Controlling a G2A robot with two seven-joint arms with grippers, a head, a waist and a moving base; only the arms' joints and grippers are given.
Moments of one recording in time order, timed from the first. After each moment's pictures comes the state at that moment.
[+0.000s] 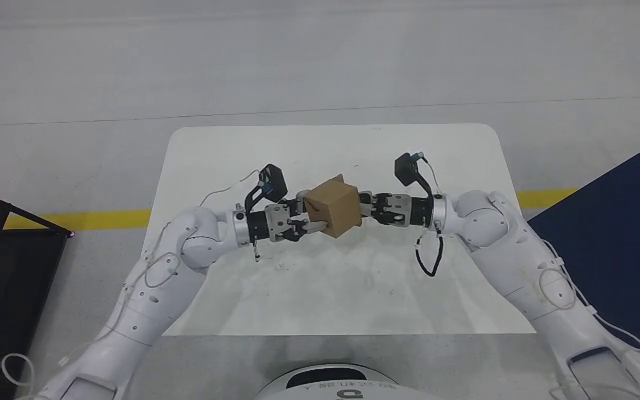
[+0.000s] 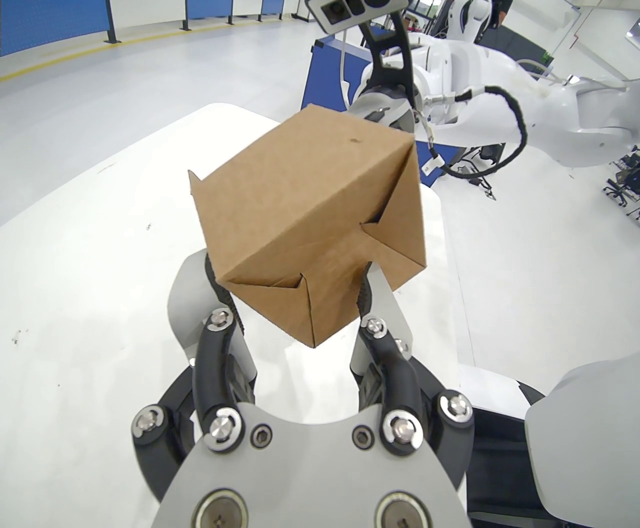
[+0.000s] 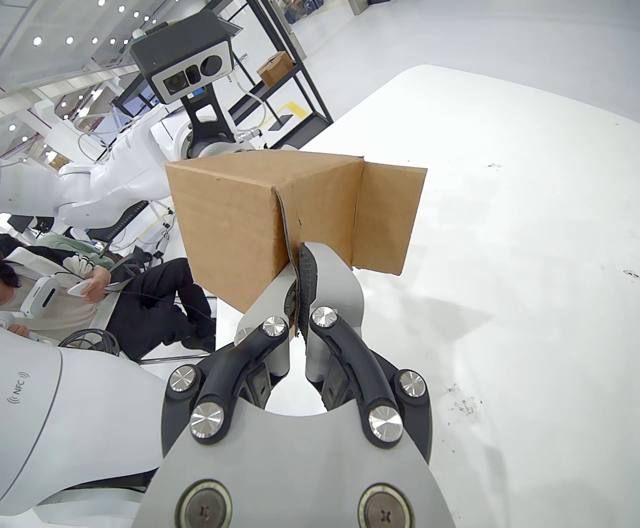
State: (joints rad) left arm 1.20 -1.07 -1.03 -1.51 0.73 -0.85 -0.32; right arm -1.12 -0.98 1.02 -1.40 -0.17 -0.84 0.67
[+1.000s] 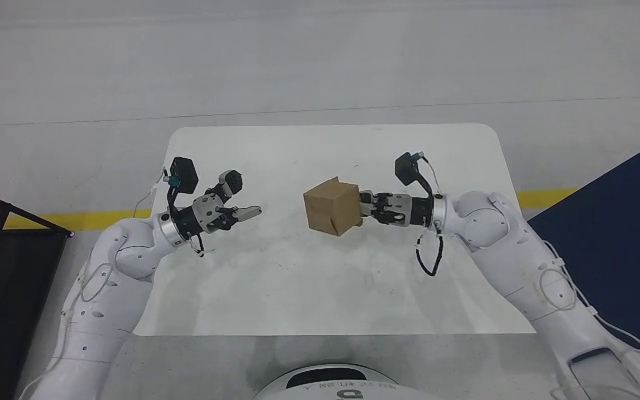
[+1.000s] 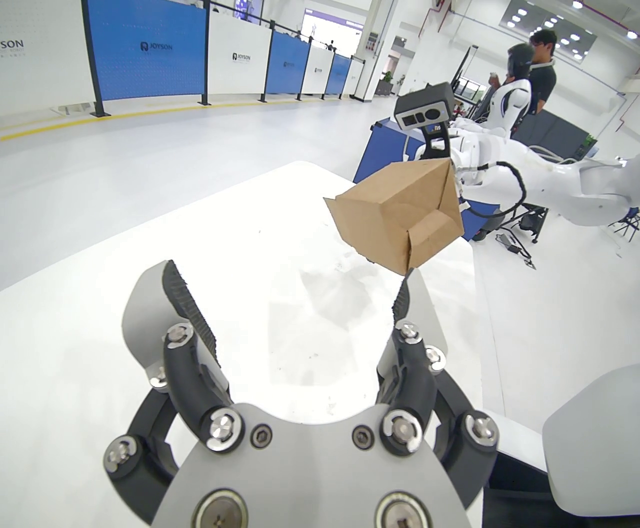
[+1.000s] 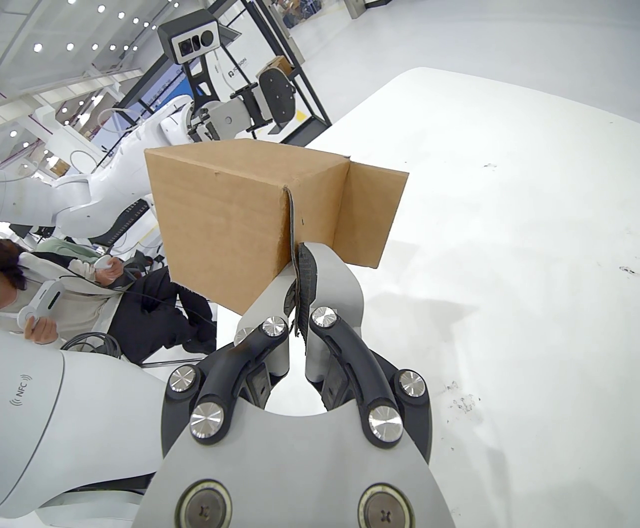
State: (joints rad) left arm 1.38 -1.00 -1.39 -1.48 0.68 -0.99 -0.20; right arm -1.12 -0.98 1.02 -1.43 -0.23 -0.78 0.68
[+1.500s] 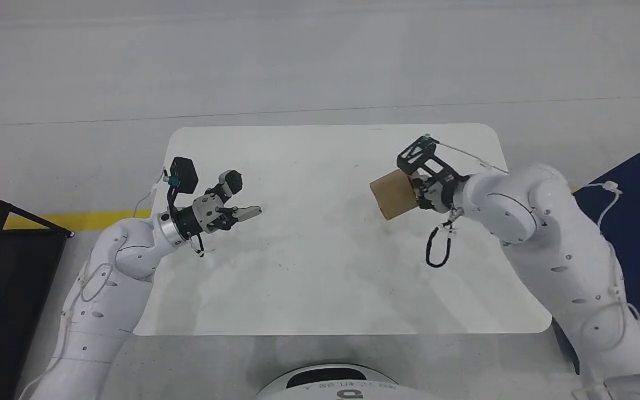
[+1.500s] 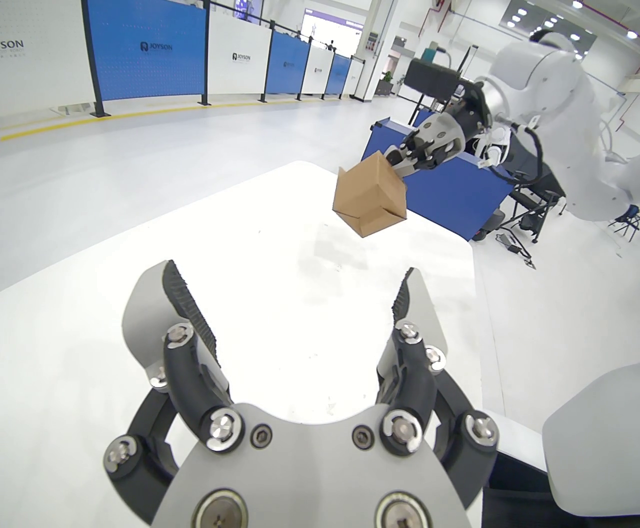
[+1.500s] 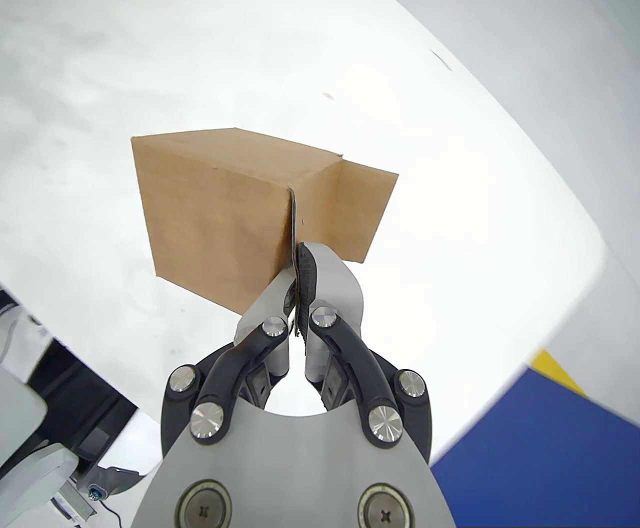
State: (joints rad) left arm 1.38 -1.00 -1.39 -1.48 0.68 -0.99 -0.20; right arm -1.14 -0.90 1.19 -2.00 -0.93 -0.09 1.38
